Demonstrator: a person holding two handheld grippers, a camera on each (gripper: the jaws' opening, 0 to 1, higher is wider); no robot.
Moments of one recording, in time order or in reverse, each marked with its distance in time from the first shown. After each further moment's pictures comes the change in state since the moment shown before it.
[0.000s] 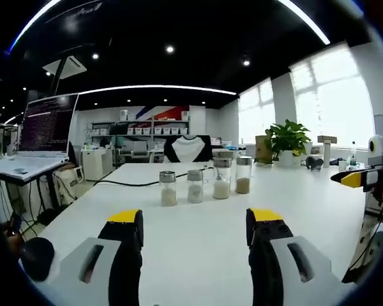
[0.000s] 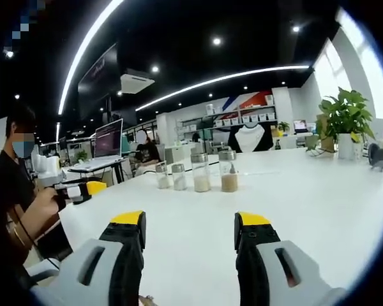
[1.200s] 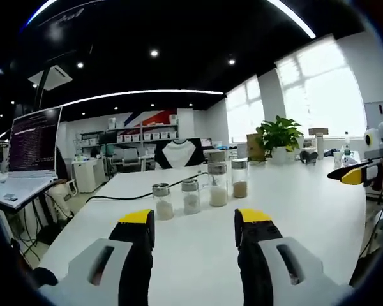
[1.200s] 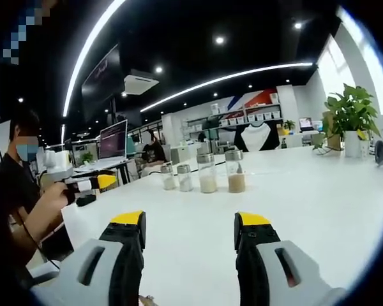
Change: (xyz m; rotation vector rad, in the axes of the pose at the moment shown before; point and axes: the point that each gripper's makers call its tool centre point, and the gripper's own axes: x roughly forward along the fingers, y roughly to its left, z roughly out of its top) left arm 0.029 -0.003 0.018 0.094 -0.006 -0.068; right arm 0.011 0.005 0.000 0.015 -0.002 0.043
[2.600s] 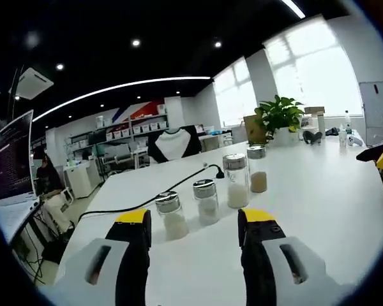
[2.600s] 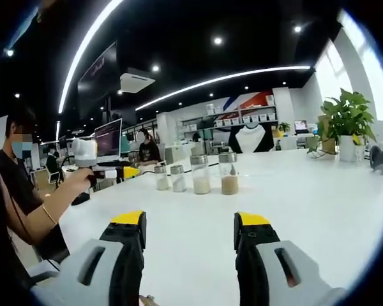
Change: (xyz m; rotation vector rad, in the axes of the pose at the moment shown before) left arm 0.093 0.034 0.002 0.095 0.086 -0.066; right arm -0.001 -0.008 0.004 -0.022 0.005 -0.047
